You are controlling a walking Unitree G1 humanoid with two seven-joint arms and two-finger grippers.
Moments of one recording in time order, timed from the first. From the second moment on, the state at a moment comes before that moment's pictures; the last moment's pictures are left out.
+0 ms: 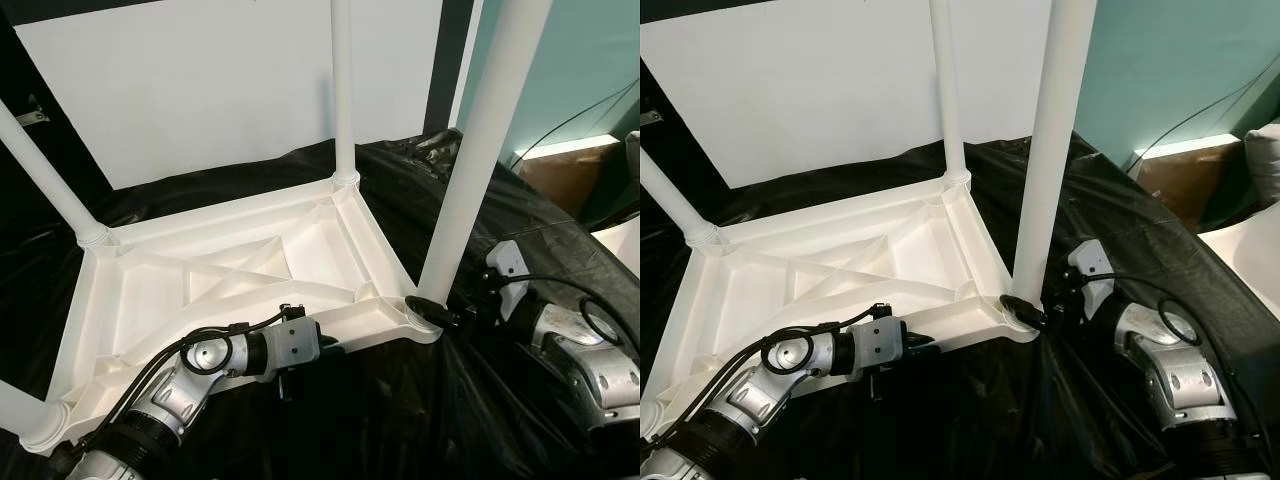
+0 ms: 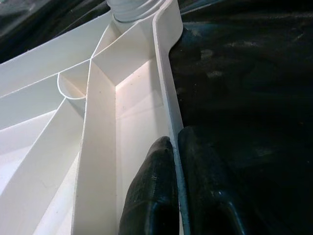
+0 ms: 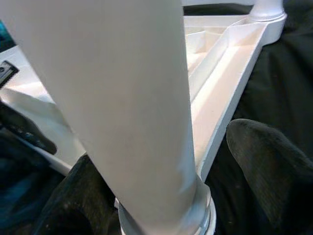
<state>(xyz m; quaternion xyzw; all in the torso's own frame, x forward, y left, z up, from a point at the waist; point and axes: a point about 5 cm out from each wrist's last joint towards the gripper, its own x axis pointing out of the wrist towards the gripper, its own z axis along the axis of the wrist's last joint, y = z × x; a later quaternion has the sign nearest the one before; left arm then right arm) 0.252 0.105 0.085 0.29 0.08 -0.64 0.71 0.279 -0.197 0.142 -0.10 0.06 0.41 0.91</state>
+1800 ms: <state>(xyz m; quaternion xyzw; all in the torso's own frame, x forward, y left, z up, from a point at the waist) 0.252 0.105 0.083 0.29 0.08 -0.64 0.71 0.246 -0.161 0.123 0.00 -0.03 0.12 0.99</state>
